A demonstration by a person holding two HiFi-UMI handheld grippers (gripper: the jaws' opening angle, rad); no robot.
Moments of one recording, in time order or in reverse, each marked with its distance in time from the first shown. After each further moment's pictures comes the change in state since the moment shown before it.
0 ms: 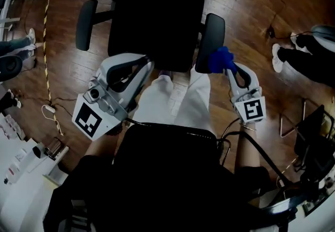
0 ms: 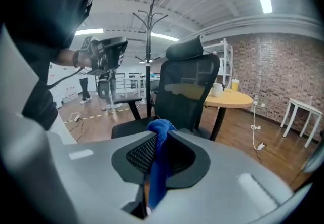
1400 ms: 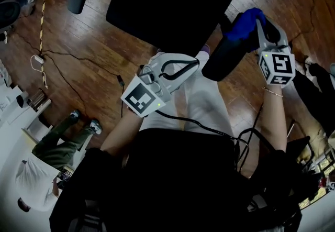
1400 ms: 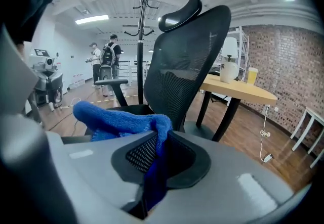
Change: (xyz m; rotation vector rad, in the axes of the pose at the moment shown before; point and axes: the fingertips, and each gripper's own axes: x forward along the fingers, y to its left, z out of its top) left arm 0.014 -0.027 -0.242 -0.133 0.378 0.104; right arm 0.175 -0.129 -0.021 -0.066 0.158 0.091
